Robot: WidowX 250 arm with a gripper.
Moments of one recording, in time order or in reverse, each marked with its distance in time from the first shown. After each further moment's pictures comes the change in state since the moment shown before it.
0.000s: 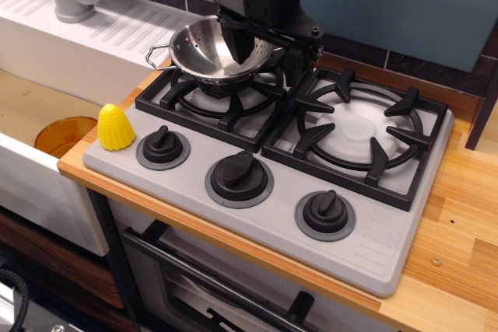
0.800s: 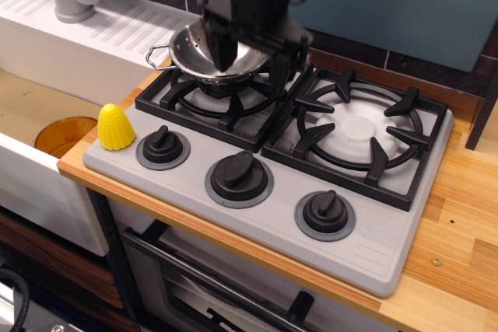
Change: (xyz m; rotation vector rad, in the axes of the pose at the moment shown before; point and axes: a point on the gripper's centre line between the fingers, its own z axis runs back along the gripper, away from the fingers) arm -0.015 -0.001 0.017 0.029 0.099 0.024
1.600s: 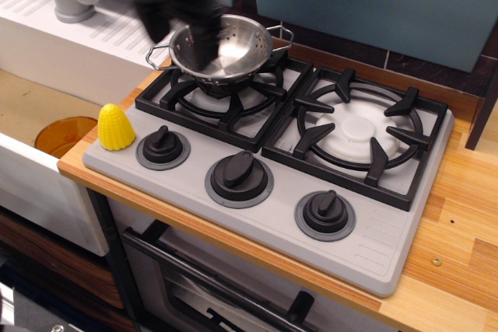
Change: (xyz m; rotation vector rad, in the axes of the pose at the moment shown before) arm -0.024 0.071 0.005 -0.009 -0.029 -0.120
